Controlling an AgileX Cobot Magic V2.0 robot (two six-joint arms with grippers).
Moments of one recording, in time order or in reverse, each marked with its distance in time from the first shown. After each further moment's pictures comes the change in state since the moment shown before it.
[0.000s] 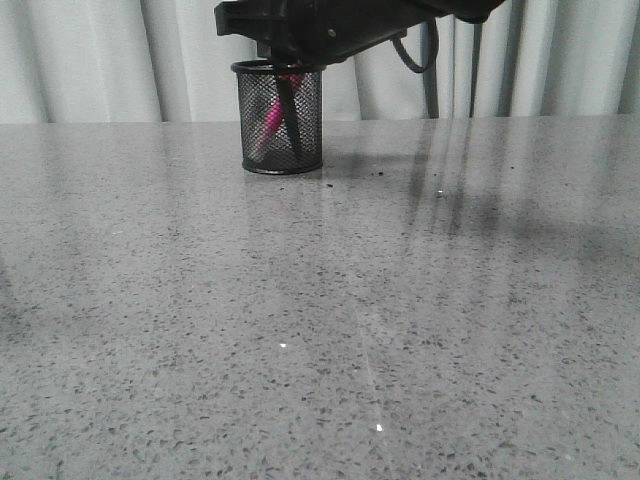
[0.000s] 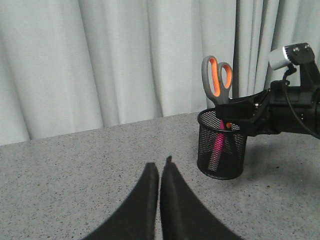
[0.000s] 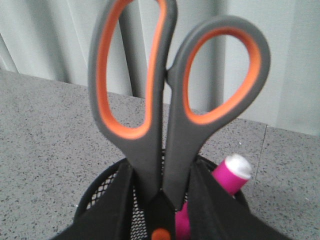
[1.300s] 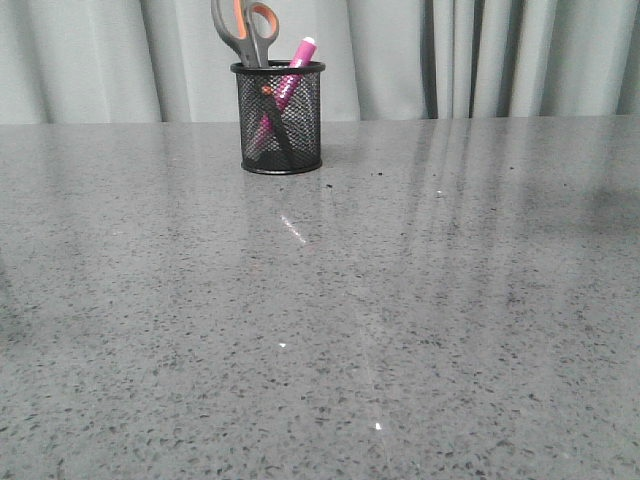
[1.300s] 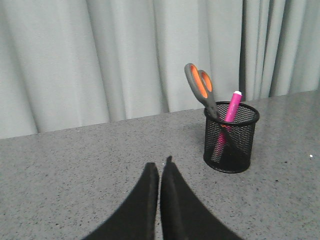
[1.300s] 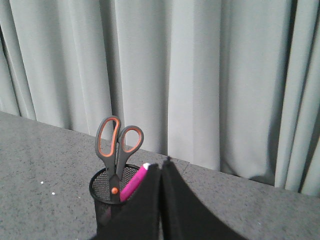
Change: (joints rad) left arm 0.000 -0.034 0.069 -0.007 -0.051 0.000; right arm -0.107 -0.854 0.543 -0.085 0.147 -0.033
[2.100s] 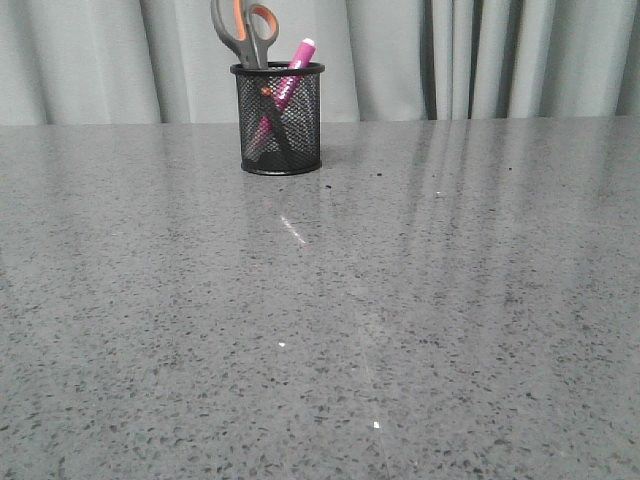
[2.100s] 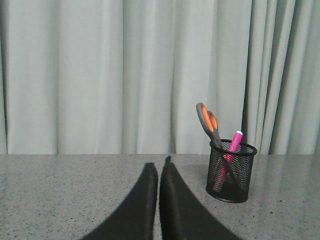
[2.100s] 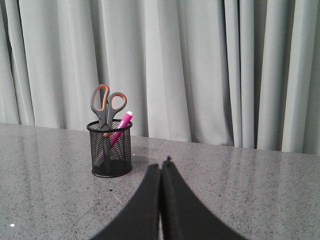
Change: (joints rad) left arm 0.000 -0.523 0.317 -0.087 -0.079 0.000; right arm 0.000 -0.800 0.798 0.033 -0.203 0.000
